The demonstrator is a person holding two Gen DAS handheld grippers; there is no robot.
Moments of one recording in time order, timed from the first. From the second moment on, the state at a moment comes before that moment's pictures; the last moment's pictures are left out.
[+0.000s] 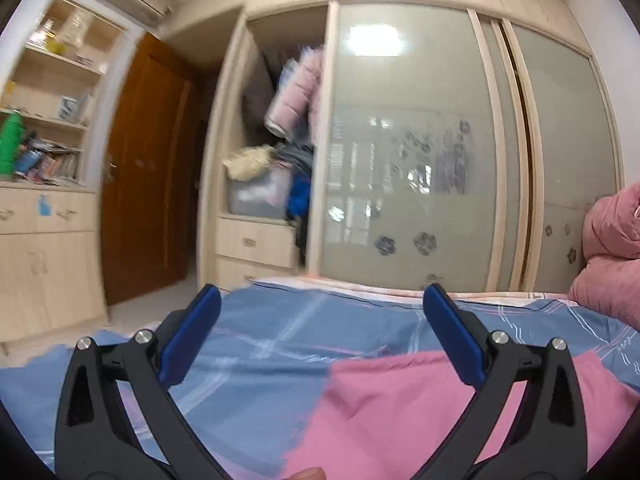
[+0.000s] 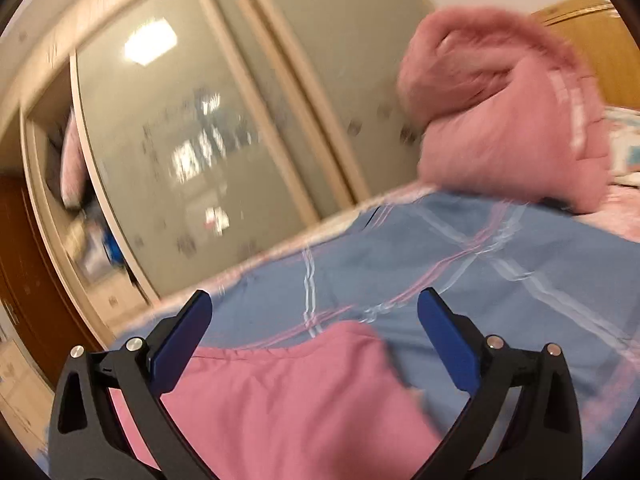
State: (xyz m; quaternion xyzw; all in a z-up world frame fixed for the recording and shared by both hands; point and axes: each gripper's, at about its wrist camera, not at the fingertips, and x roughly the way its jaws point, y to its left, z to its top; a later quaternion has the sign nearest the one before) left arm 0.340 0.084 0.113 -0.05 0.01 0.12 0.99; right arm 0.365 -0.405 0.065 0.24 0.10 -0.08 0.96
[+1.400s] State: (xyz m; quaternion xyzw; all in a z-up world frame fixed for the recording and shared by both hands) left arm 0.068 -0.007 0.040 -0.01 0.18 0.02 0.98; right arm 0.080 -0.234 0.025 0.01 0.22 -0.04 0.97
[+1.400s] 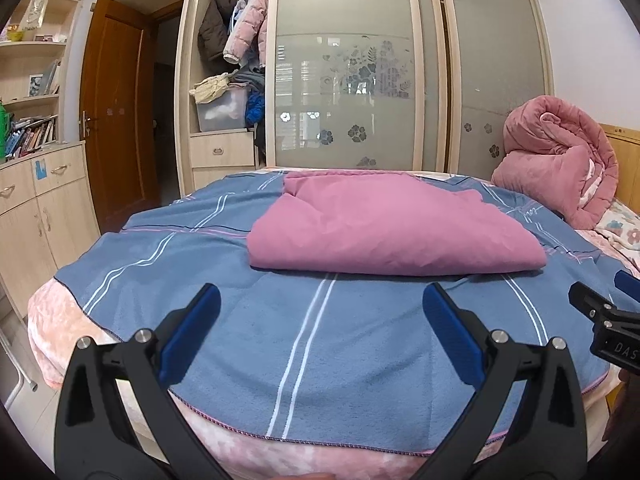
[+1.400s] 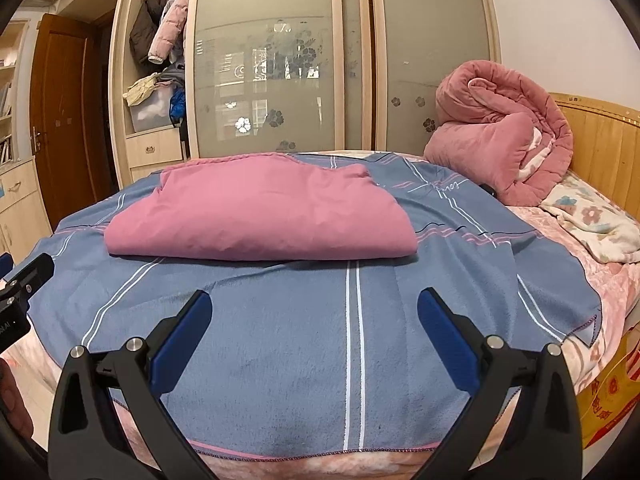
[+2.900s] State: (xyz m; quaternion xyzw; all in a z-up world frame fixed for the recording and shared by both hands) left arm 0.073 0.001 0.043 -0.02 0.19 0.03 0.98; right arm 0.079 -0.228 0.027 0.01 0.21 -0.03 0.98
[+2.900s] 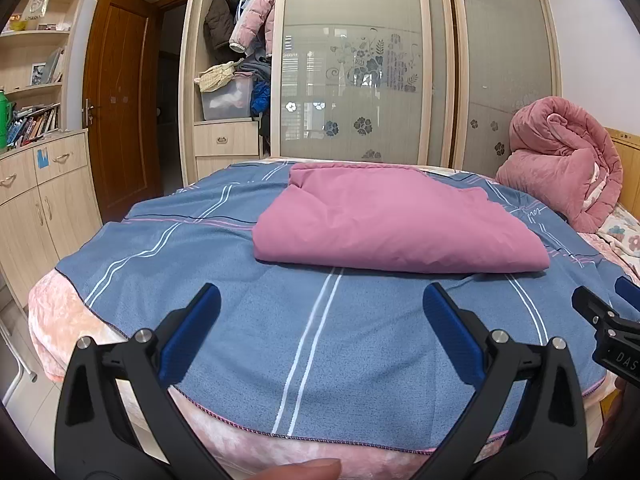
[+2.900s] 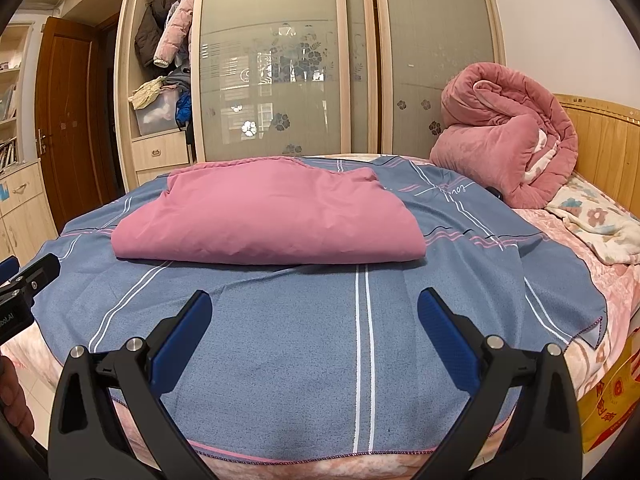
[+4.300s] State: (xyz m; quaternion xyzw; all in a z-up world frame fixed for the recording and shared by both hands) left arm 0.073 -0.002 0.045 -0.02 0.20 0.02 0.98; right arm 0.079 -0.227 0.027 0.01 0.21 -0.03 0.98
